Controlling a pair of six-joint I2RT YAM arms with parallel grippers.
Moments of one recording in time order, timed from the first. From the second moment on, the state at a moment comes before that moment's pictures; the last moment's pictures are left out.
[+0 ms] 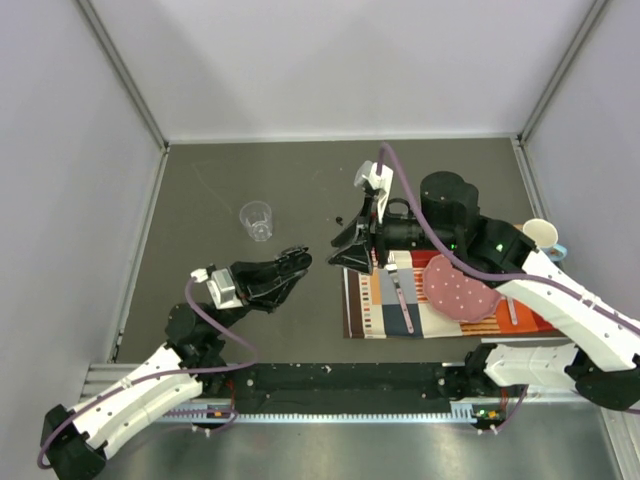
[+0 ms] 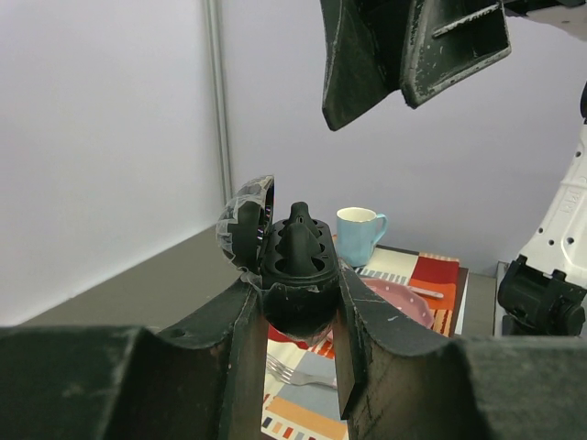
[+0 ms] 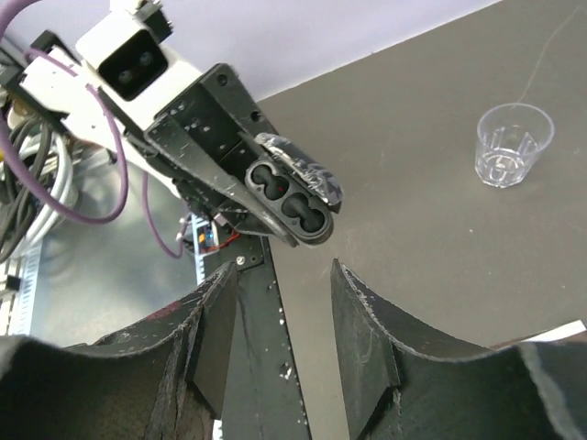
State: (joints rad) left arm -0.78 0.44 0.20 0.79 0.28 -0.15; right arm 0.93 1.13 1.38 -0.48 -0.44 0.17
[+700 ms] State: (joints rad) left arm -0.78 0.44 0.21 0.79 0.28 -0.15; right arm 0.93 1.12 1.39 -0.51 -0.52 0.03
